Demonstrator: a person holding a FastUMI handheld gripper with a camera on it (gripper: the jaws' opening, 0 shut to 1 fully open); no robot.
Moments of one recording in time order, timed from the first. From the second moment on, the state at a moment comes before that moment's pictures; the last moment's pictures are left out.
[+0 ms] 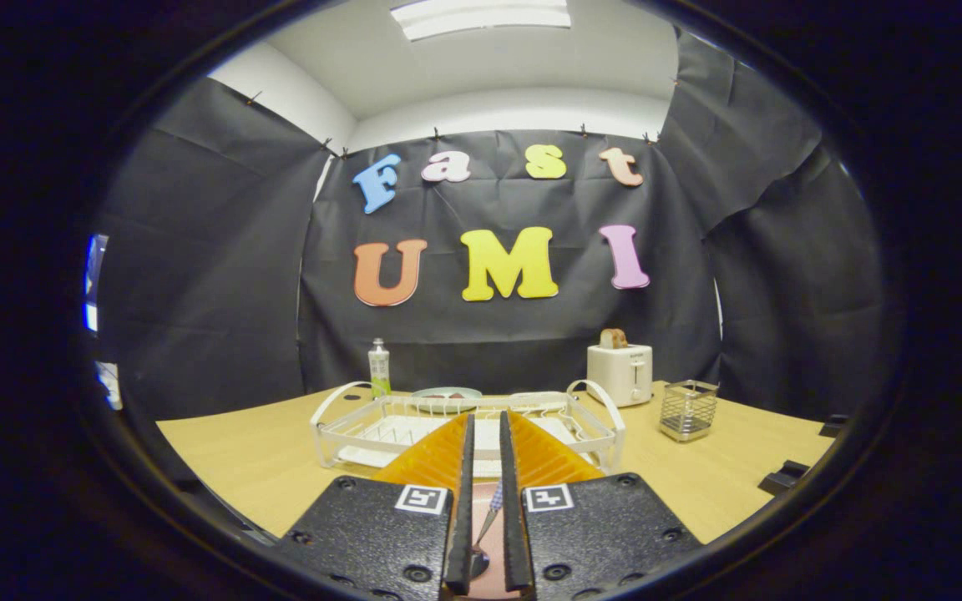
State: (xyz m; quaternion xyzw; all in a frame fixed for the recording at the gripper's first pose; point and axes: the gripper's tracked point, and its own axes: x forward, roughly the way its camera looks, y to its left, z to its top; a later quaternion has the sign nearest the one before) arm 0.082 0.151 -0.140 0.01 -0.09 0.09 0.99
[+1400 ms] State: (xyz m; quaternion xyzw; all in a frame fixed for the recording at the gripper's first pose) arm -0.018 0.023 -0.034 0.02 -0.02 0.03 1.00
